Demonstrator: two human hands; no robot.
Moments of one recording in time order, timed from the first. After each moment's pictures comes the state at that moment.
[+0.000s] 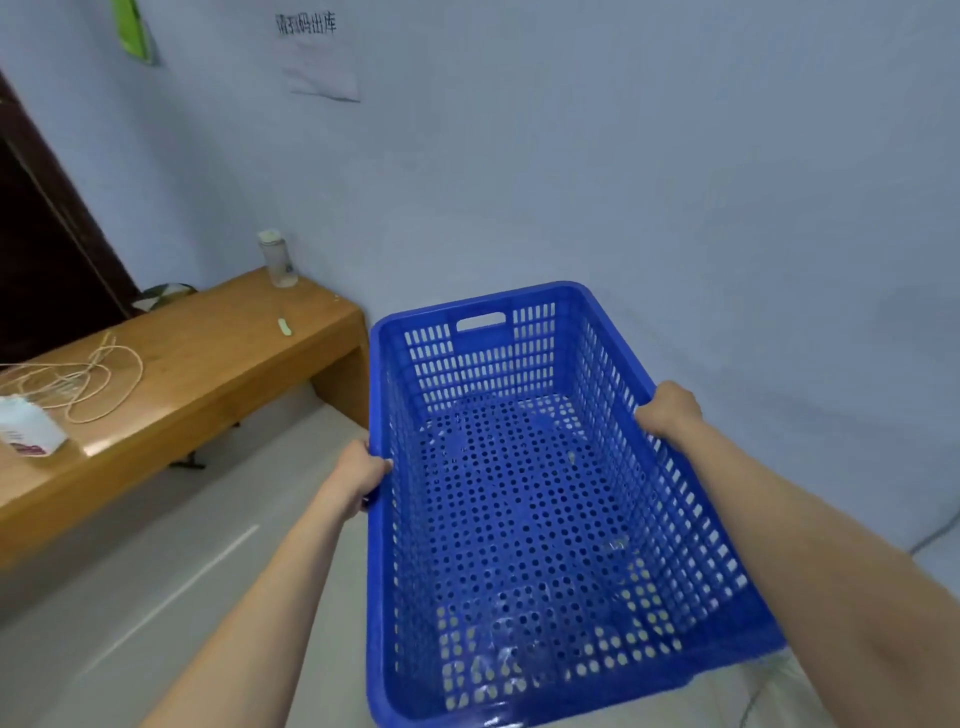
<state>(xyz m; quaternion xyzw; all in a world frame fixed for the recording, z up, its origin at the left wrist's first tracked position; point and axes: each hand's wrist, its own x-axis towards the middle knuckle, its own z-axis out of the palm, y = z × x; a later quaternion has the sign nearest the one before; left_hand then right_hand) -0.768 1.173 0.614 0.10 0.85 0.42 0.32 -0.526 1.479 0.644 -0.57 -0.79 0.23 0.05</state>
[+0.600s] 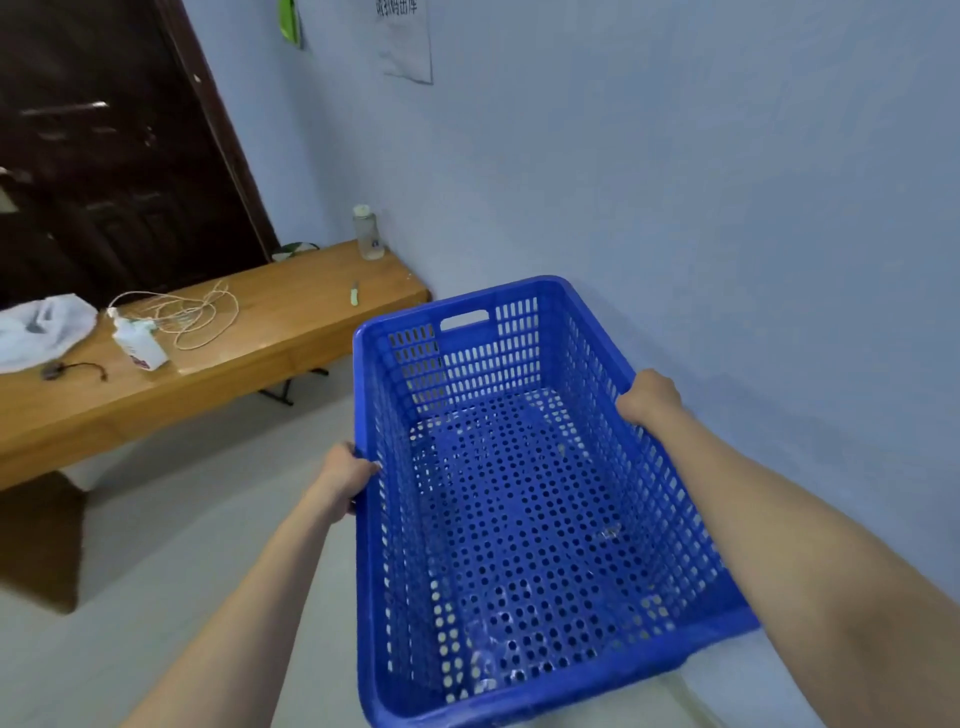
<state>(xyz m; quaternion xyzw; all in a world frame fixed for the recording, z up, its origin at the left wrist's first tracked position) -0.697 1.275 0.597 -0.09 0.85 0.46 0.24 -0.587 1.645 0.632 -0.41 -0.88 0.23 0.00</state>
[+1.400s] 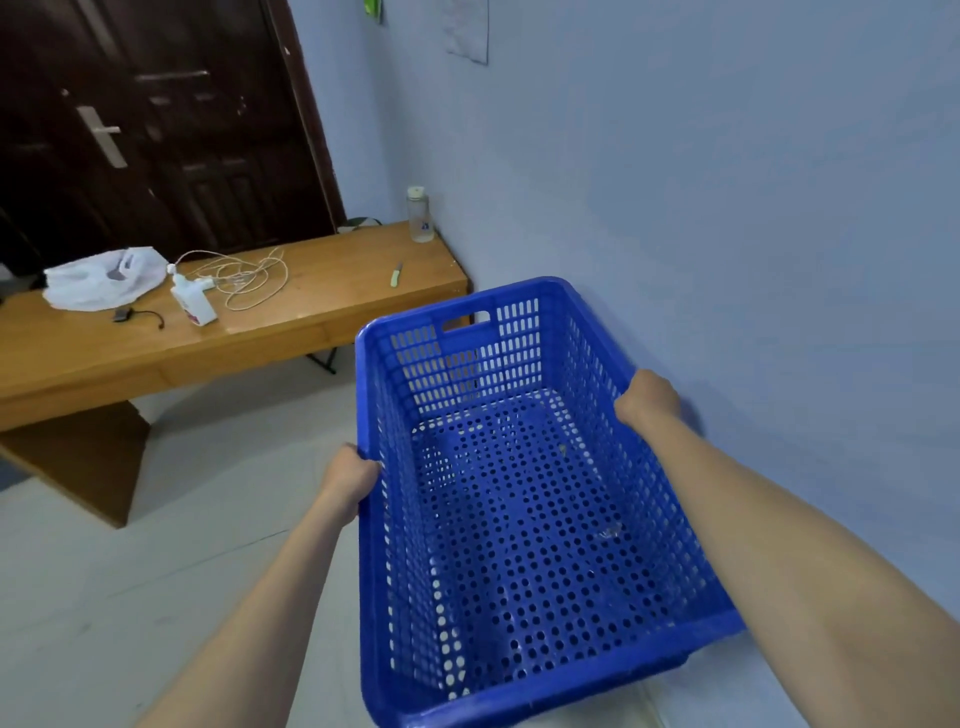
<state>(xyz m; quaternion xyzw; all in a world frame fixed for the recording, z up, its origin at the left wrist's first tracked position) -0.688 1.326 0.559 -0.18 0.85 0.47 0.16 -0.644 1.704 0.618 -0.35 -0.91 0.21 -0.02</state>
